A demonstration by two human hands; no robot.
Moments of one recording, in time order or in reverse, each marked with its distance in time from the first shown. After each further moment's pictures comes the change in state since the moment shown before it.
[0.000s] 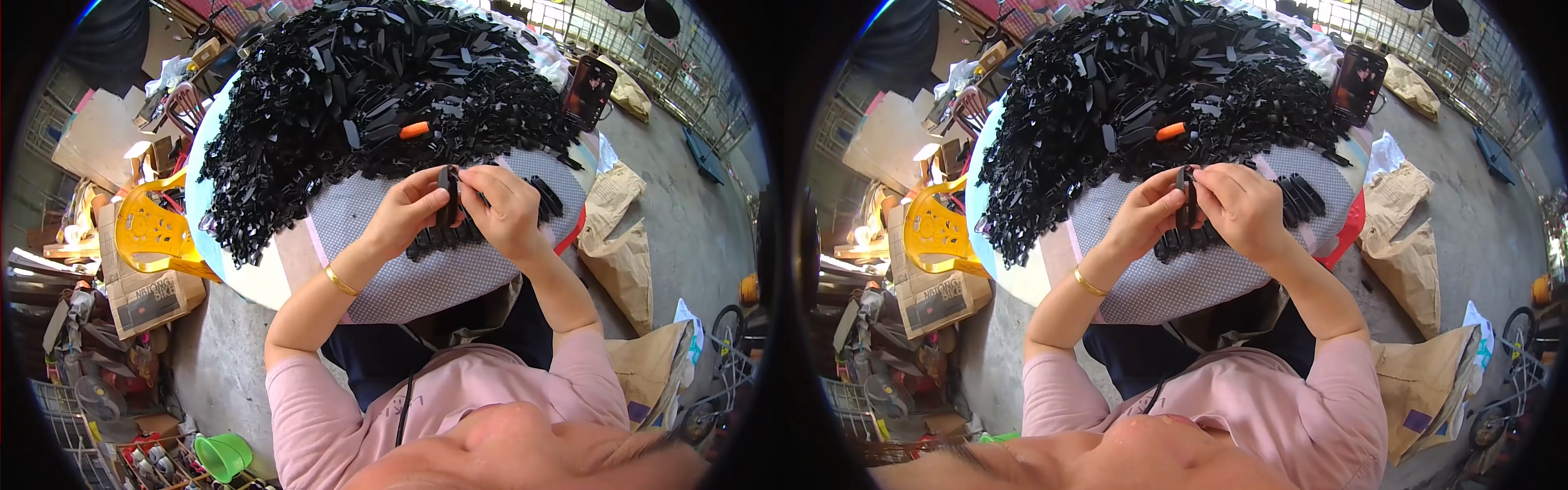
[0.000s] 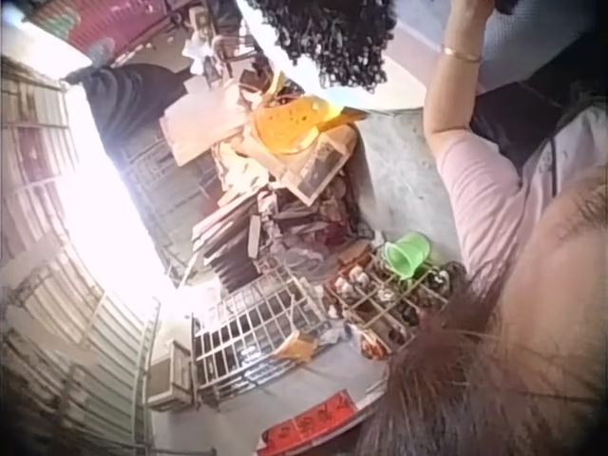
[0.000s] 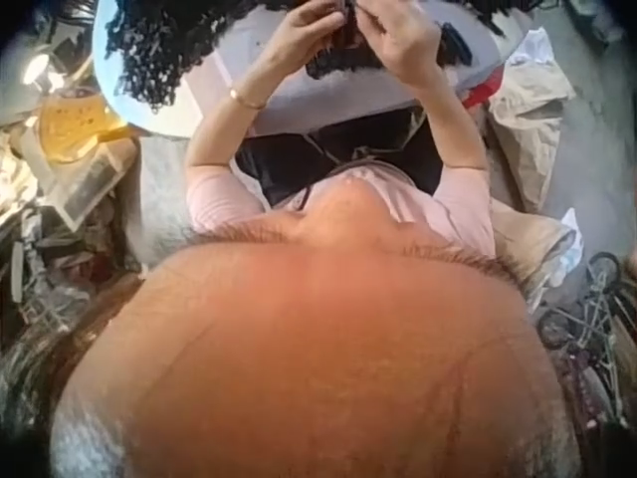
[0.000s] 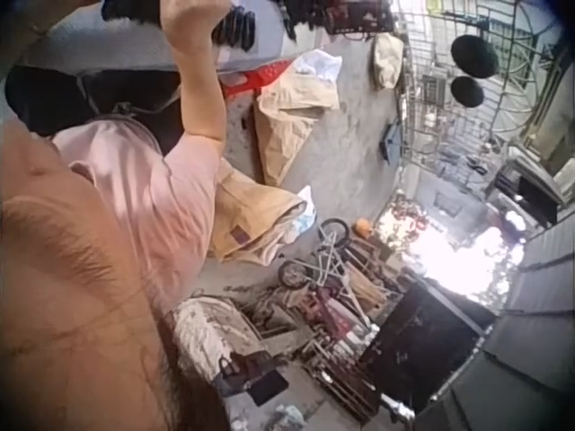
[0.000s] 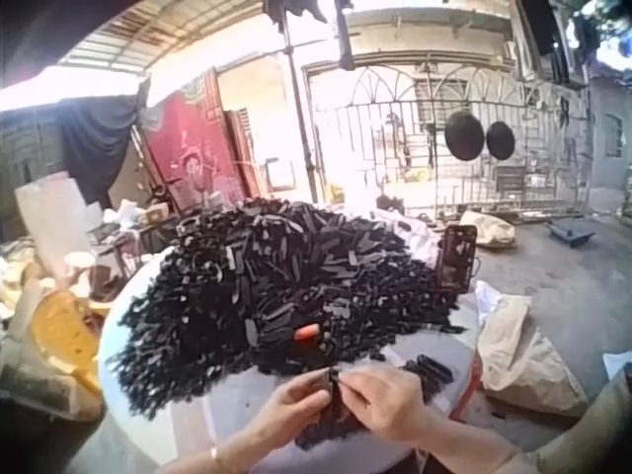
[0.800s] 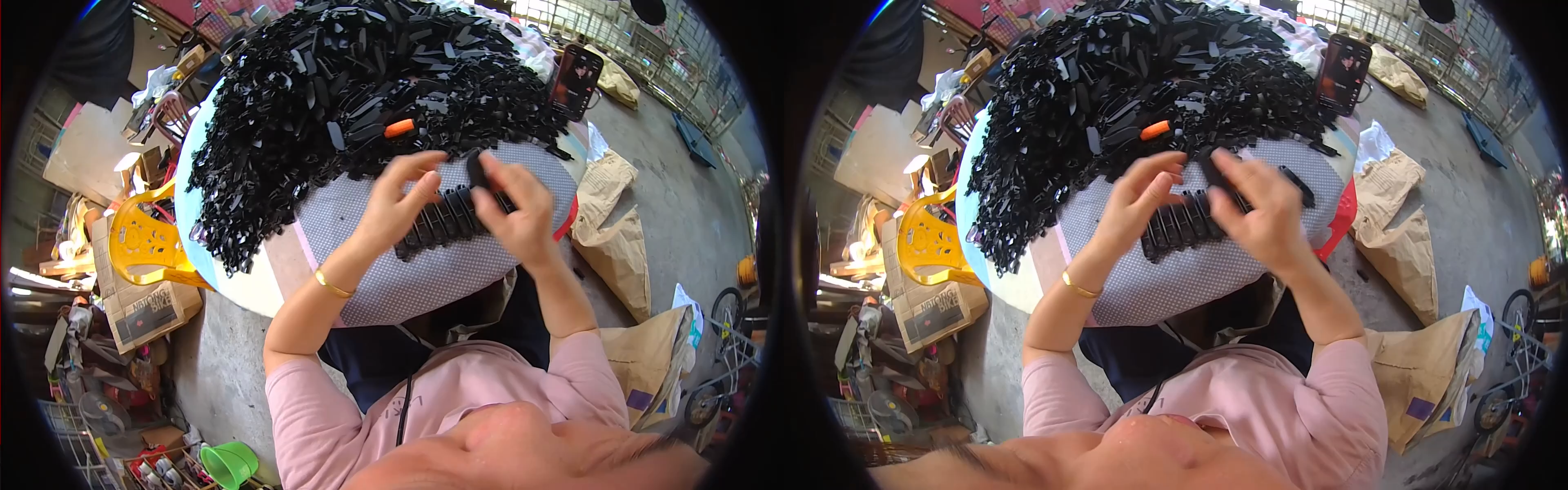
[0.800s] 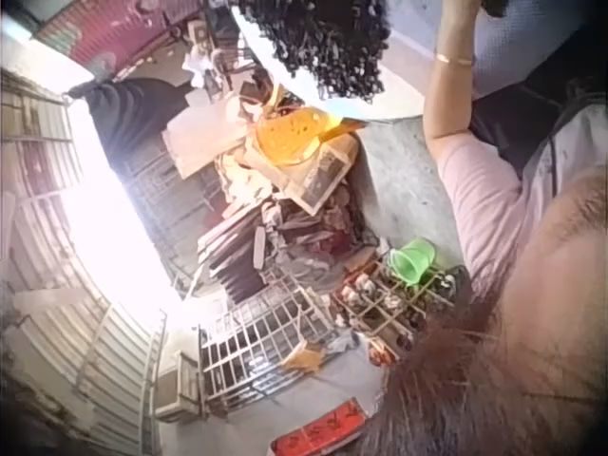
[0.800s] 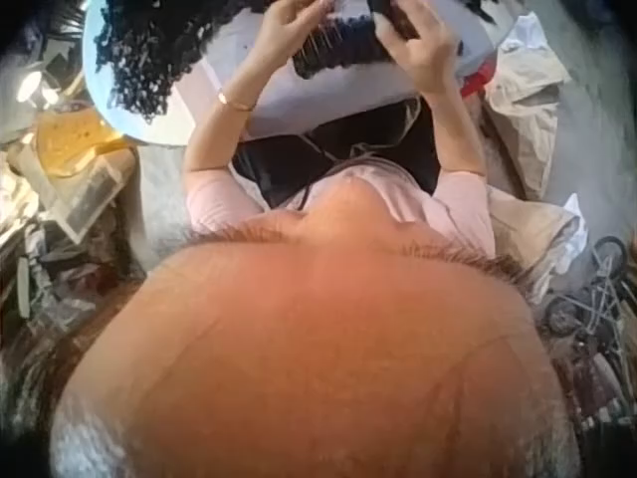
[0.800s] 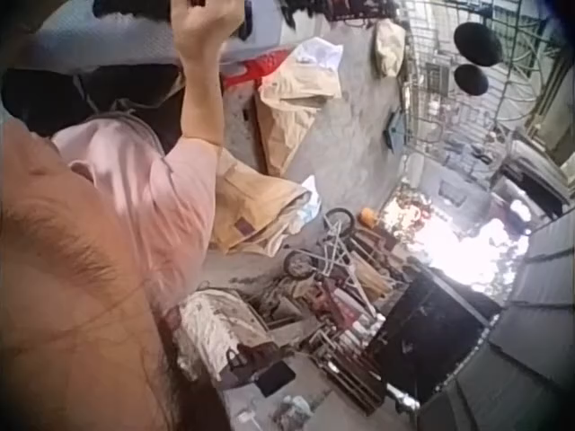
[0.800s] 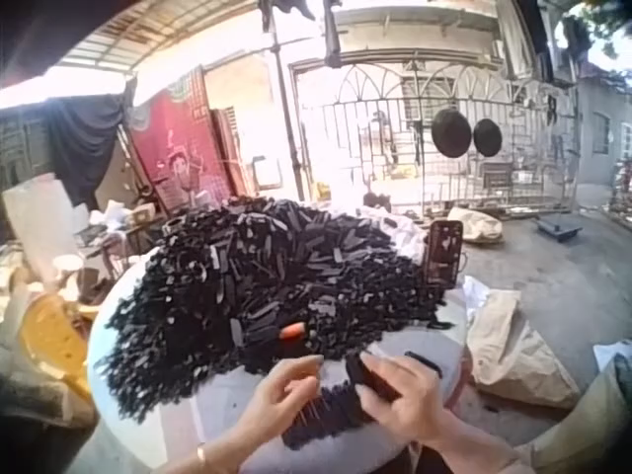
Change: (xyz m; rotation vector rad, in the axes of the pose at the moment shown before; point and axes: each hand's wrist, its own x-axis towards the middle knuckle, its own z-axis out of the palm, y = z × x) left_hand 0.012 0.002 0.005 0.528 0.141 0.263; right_hand -0.014 0.003 -0.031 0.048 -0.051 0.231
